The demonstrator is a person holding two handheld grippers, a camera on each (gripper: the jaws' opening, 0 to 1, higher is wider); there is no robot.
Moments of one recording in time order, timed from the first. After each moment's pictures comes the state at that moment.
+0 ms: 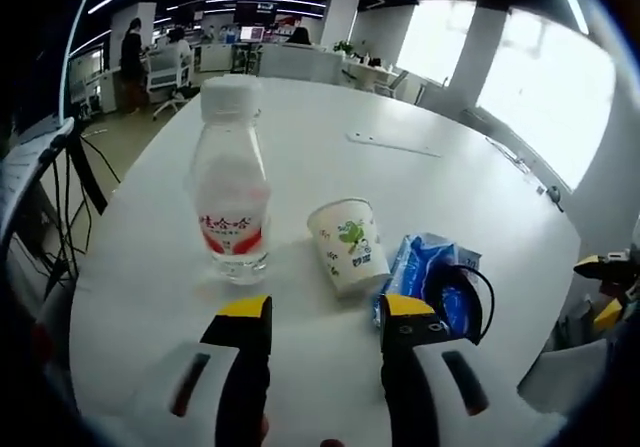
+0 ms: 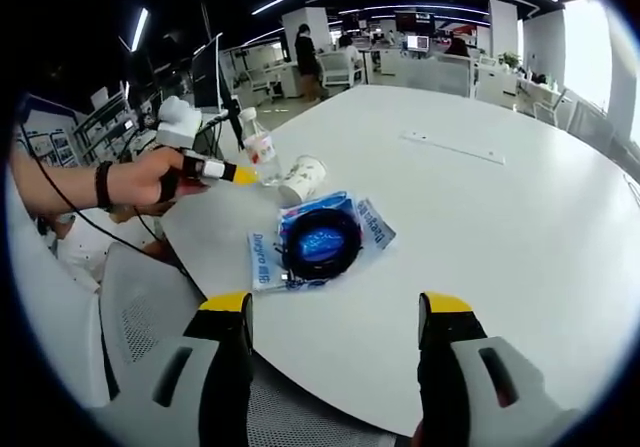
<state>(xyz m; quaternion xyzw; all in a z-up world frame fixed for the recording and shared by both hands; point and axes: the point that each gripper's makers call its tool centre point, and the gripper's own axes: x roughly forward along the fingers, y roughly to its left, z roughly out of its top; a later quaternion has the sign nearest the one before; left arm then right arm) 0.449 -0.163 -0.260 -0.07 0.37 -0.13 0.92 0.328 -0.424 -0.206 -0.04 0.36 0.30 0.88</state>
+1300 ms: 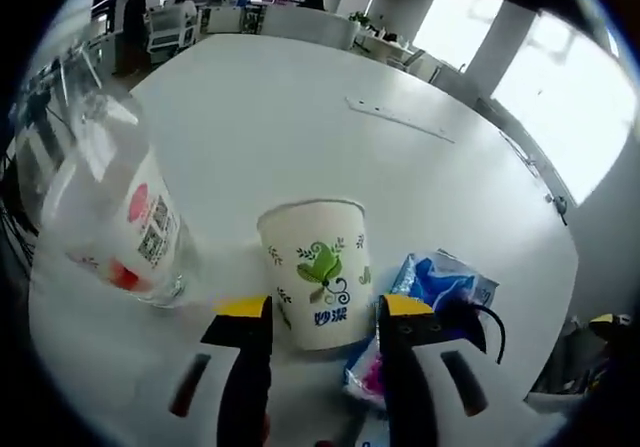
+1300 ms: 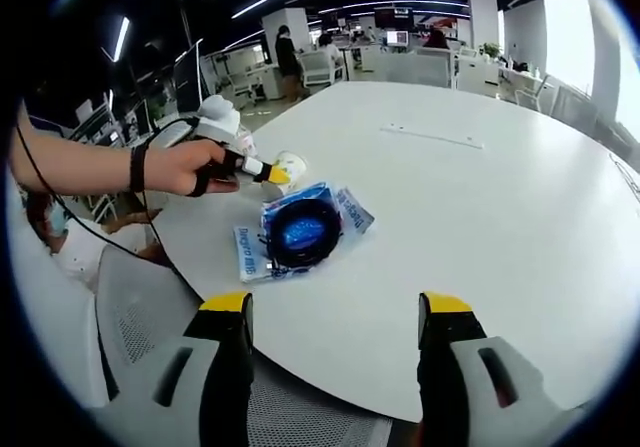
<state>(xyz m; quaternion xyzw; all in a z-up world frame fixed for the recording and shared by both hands) 0.494 -0.210 -0.307 -0.11 0.44 -0.11 0.89 0.321 -0.451 -0.209 -0.02 0.37 0.27 0.89</state>
